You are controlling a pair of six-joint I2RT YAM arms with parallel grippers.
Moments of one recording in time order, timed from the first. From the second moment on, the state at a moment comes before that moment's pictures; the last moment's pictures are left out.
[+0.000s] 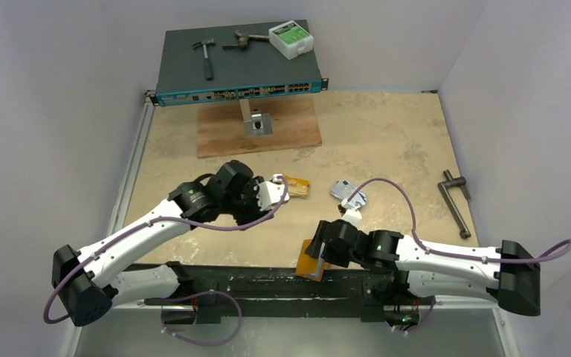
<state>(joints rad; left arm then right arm) -0.82 1.12 0.94 -0.68 0.10 0.47 1.19 0.95 0.50 -0.49 0.28 1.37</state>
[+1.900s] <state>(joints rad) -0.82 1.07 0.76 -0.58 0.38 -0.02 0.92 1.14 0.66 -0.42 0.12 0.91</state>
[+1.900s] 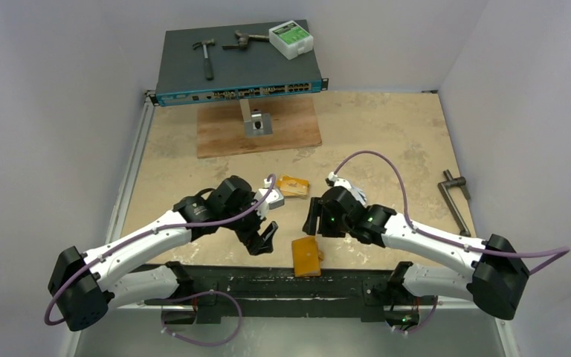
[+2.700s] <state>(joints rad) -0.82 1.04 0.76 -0.60 0.37 0.03 0.86 1.25 0.54 -0.15 -0.15 0.88</state>
